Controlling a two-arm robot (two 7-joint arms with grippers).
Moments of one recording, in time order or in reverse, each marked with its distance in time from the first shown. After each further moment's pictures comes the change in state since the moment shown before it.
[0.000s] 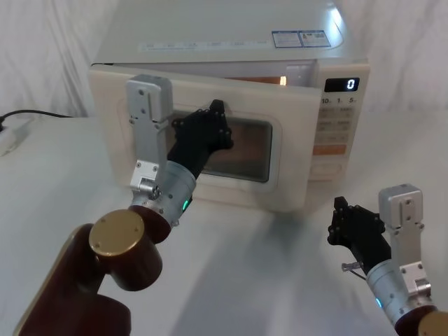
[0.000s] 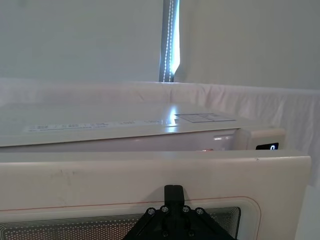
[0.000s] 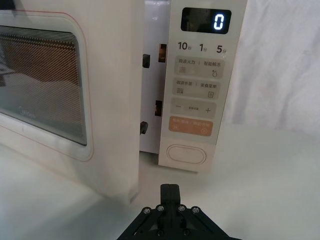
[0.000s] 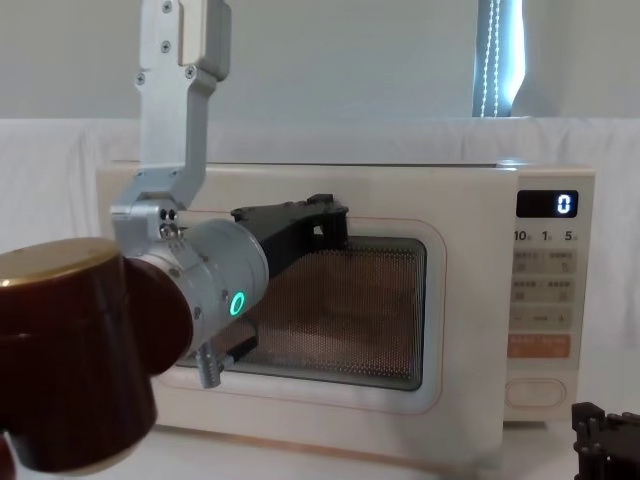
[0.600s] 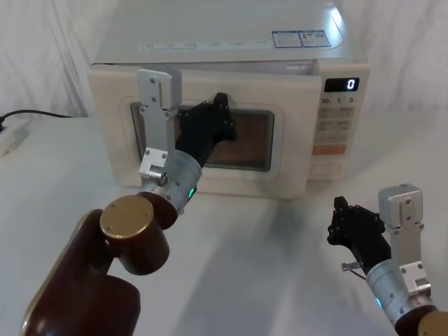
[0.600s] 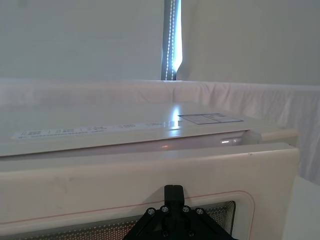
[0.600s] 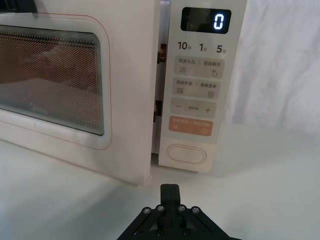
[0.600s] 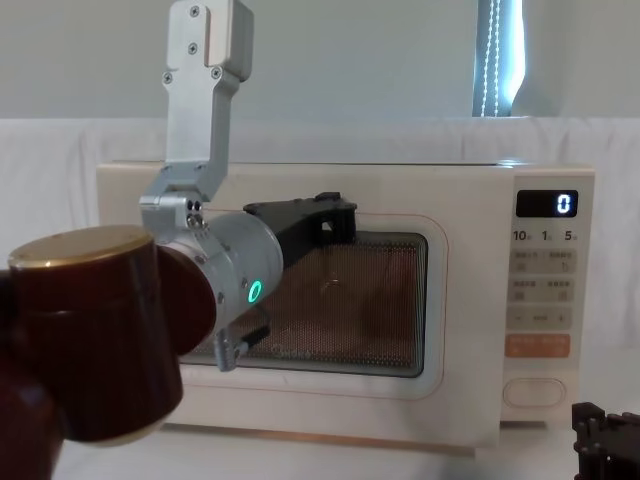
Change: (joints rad) left arm -0.066 -0.028 -0.002 0.086 0.025 -0.005 0.005; right arm 0.000 0.000 0.000 0.000 0.000 0.000 0.000
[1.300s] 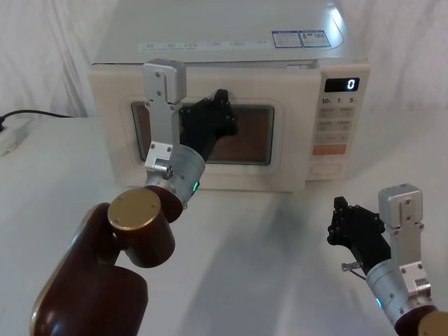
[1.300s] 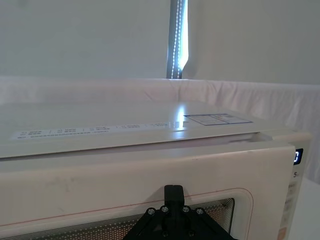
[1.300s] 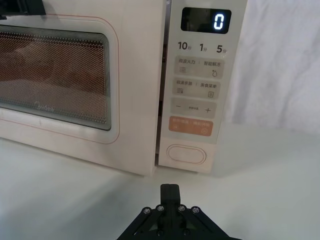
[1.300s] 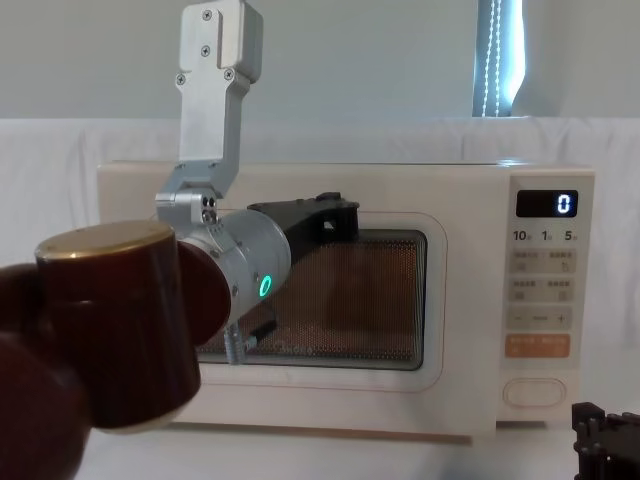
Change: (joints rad) left arm -0.032 -0.030 -0.012 0.049 0.019 0.000 0.019; right arm 0.000 0.000 0.000 0.000 0.000 0.000 0.000
